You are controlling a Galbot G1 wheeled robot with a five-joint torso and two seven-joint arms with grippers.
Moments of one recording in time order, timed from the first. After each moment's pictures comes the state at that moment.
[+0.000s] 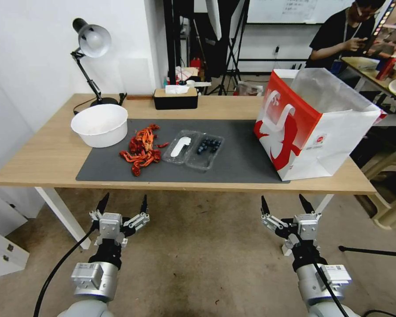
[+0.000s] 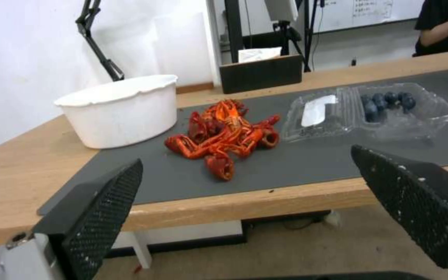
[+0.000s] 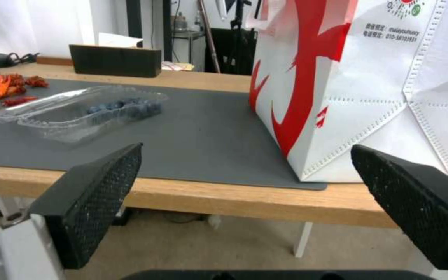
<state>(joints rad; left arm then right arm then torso) 1.80 -1.50 -0.55 -2.30 0.00 0.00 0.00 -1.80 1.50 0.55 2.30 0.00 0.00 0.00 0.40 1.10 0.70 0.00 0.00</state>
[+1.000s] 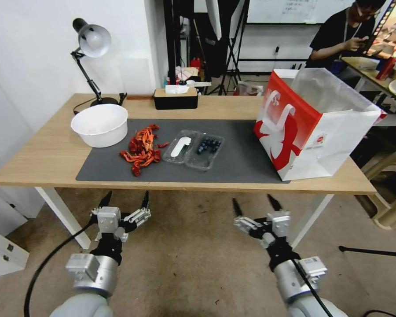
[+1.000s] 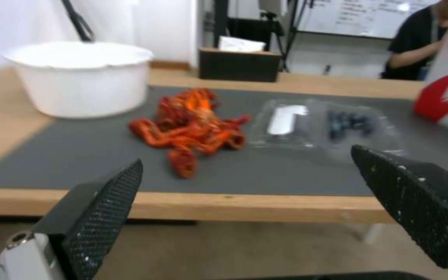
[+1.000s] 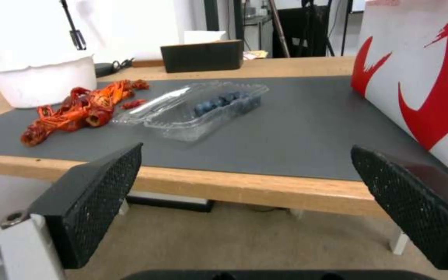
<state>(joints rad) 1.75 -1.44 -0.53 -2.40 -0.29 0.24 -0.03 -1.75 1.57 0.45 2.31 0.03 -0.13 -0.18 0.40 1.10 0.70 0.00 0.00</state>
